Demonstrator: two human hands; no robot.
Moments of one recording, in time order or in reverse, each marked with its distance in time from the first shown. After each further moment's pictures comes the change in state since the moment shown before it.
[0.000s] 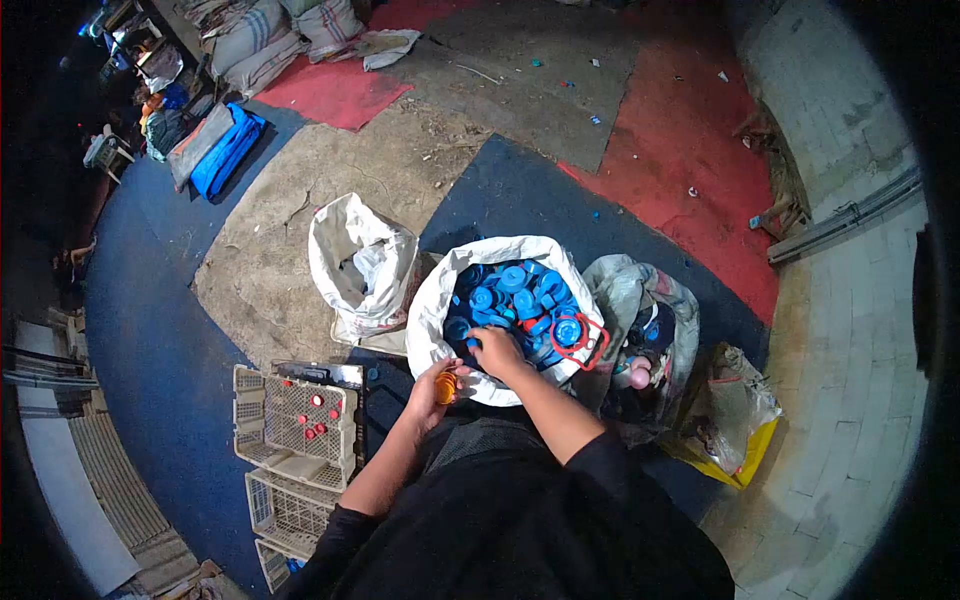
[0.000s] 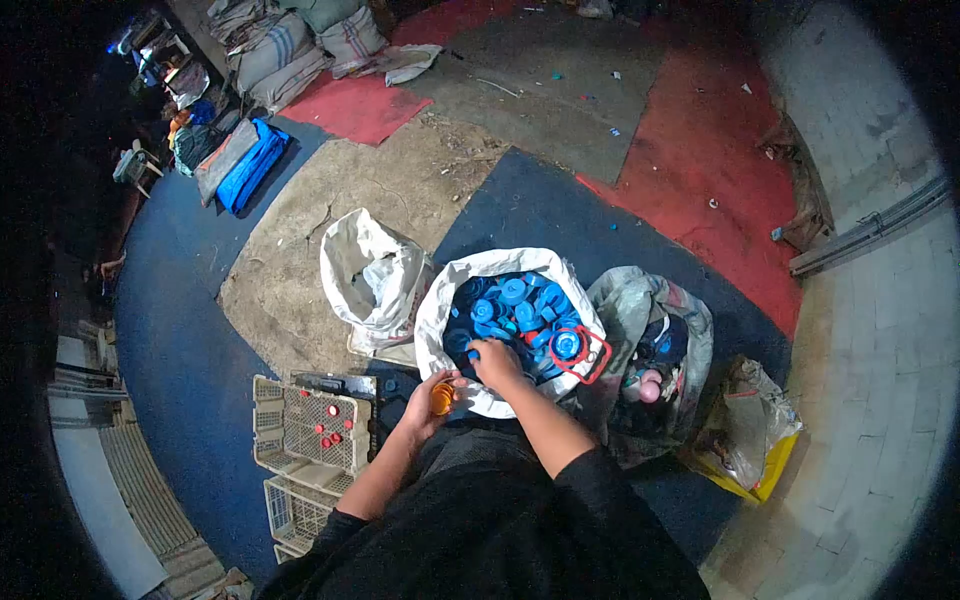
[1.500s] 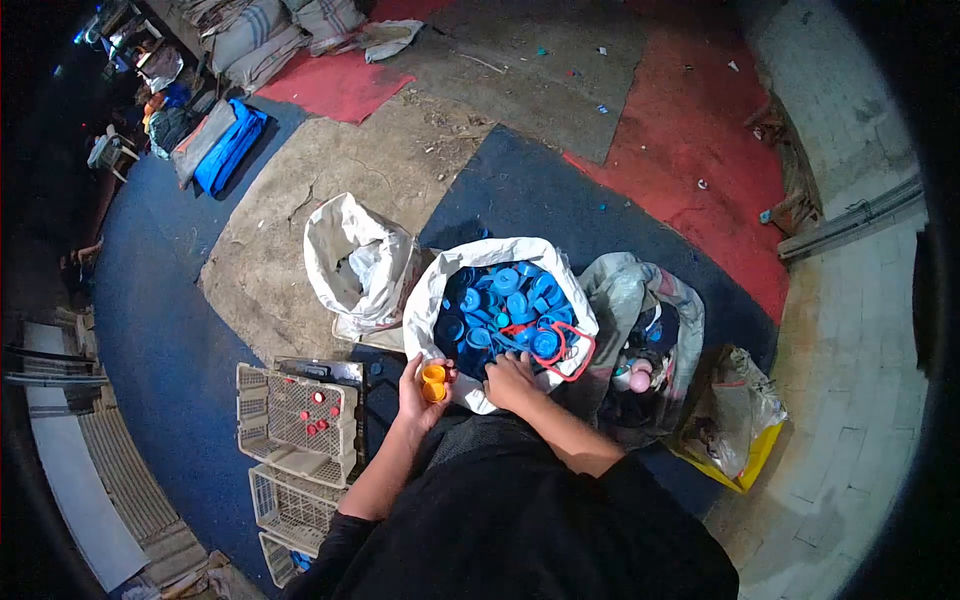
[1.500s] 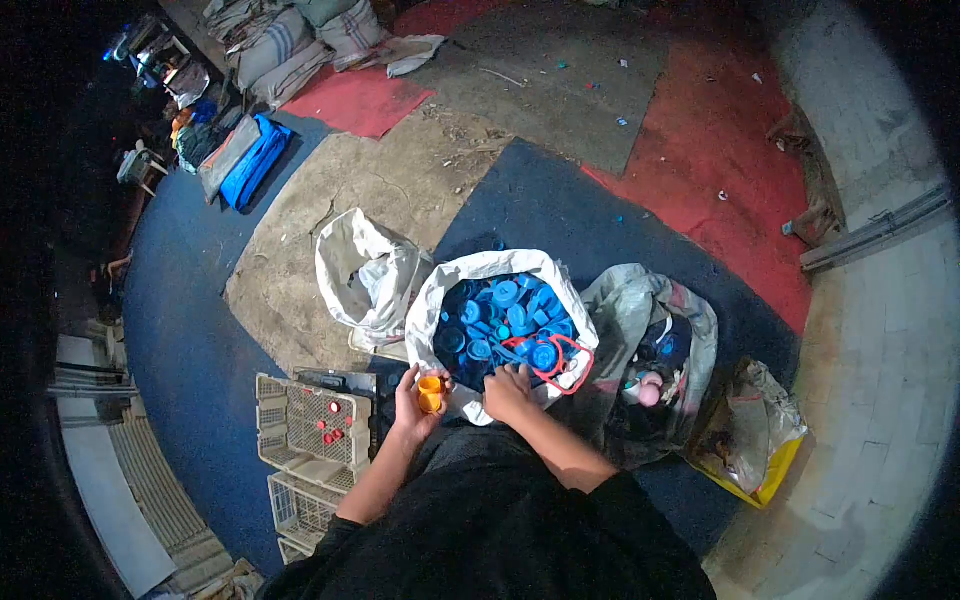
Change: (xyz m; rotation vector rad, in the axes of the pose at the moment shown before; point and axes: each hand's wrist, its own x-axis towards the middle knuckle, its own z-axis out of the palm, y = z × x) left_hand -0.004 0.011 0.024 -0.455 0.089 0.000; right_hand -0.050 0.019 -0.022 -0.402 -0.282 -0.078
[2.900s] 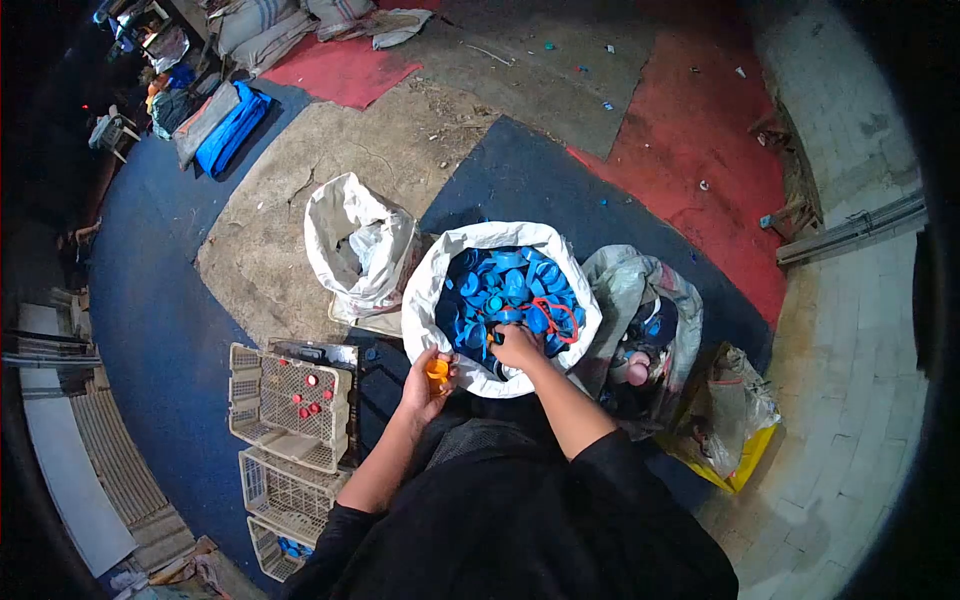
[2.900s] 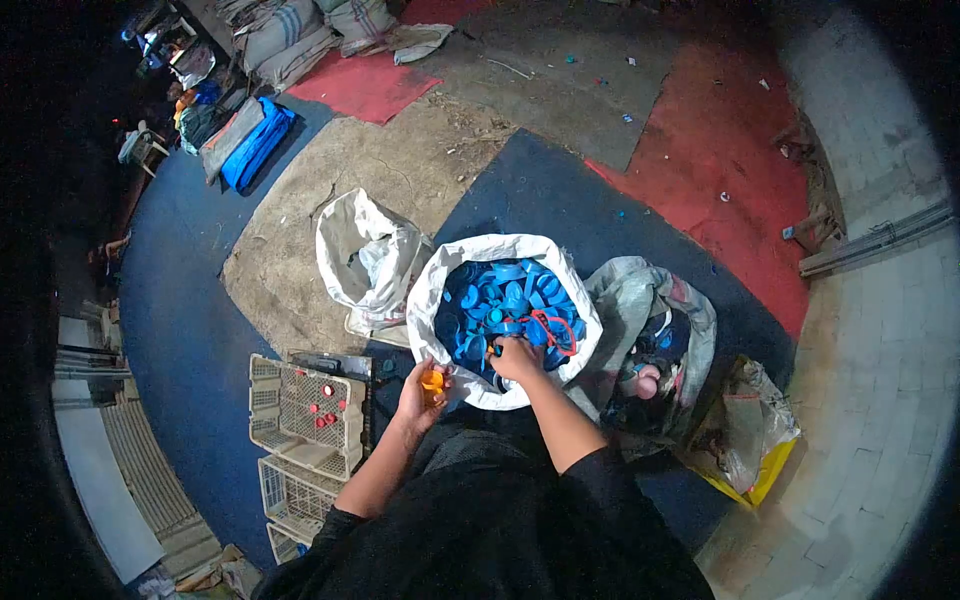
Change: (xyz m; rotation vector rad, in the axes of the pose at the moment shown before) left_hand 0.002 -0.018 -0.020 0.156 -0.036 0.018; right_hand 0.037 0.036 0.015 0.308 0.048 0.322
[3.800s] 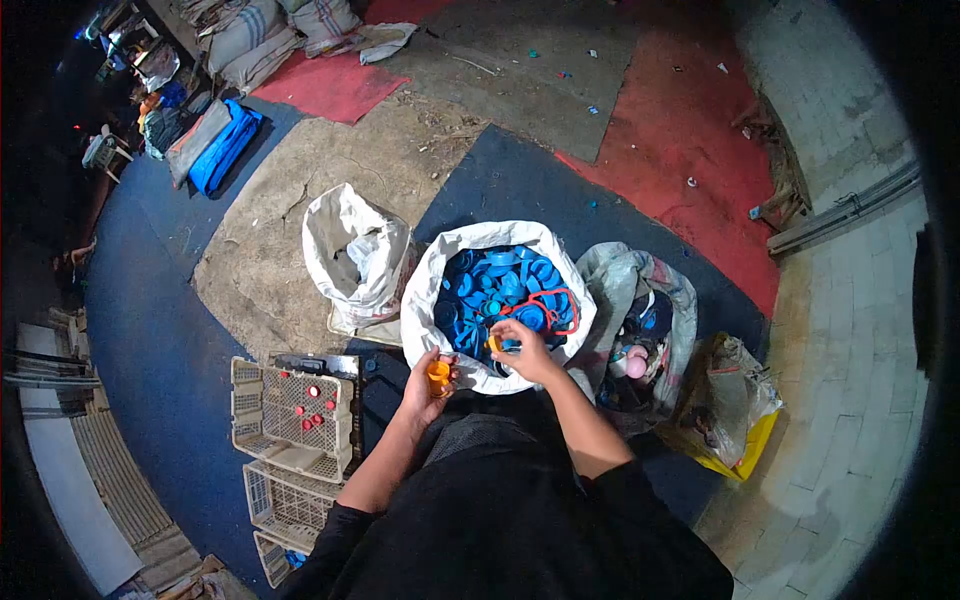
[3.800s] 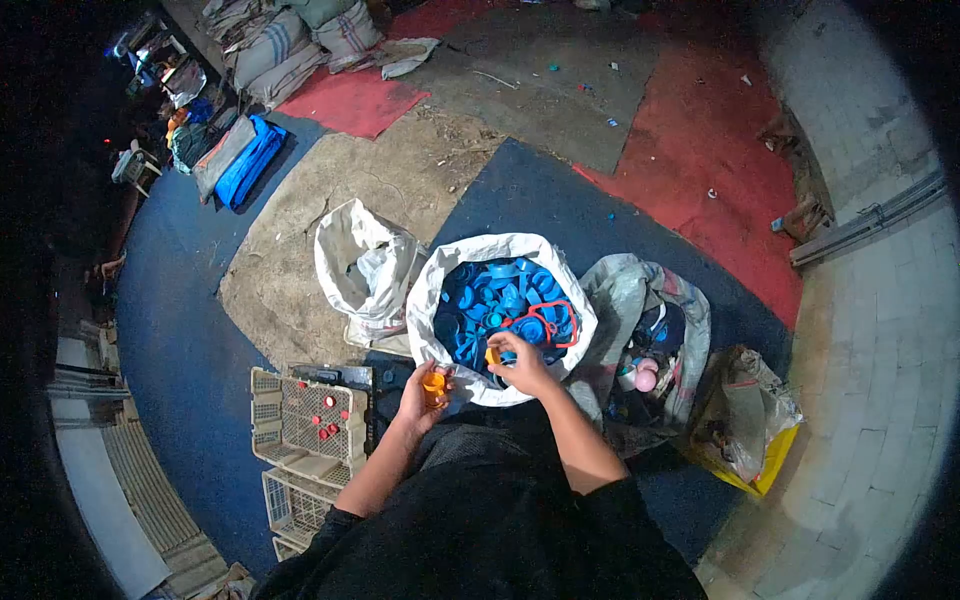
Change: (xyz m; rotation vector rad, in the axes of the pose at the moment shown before) left_hand -0.005 0.001 -0.007 0.066 -0.003 -0.048; right_hand -0.050 0.003 -0.027 0.750 0.075 -0.389
